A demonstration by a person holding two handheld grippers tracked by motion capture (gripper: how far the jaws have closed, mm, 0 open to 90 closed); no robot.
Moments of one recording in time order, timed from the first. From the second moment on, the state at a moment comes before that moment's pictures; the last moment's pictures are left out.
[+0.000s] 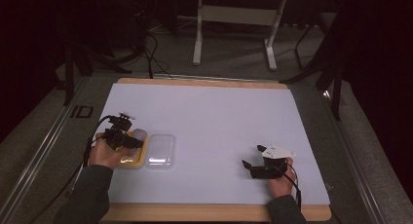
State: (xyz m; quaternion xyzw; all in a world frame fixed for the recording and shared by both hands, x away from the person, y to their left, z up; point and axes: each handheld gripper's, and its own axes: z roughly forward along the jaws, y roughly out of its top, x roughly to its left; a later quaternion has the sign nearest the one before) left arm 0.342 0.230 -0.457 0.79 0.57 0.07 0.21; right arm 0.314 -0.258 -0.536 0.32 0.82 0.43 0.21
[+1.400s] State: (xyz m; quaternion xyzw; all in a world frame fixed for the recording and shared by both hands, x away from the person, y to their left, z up) left arm 0.344 0.224 -0.495 0.74 0.64 0.11 0.15; right arm 0.314 -0.257 -0.536 0.31 0.82 0.42 0.21
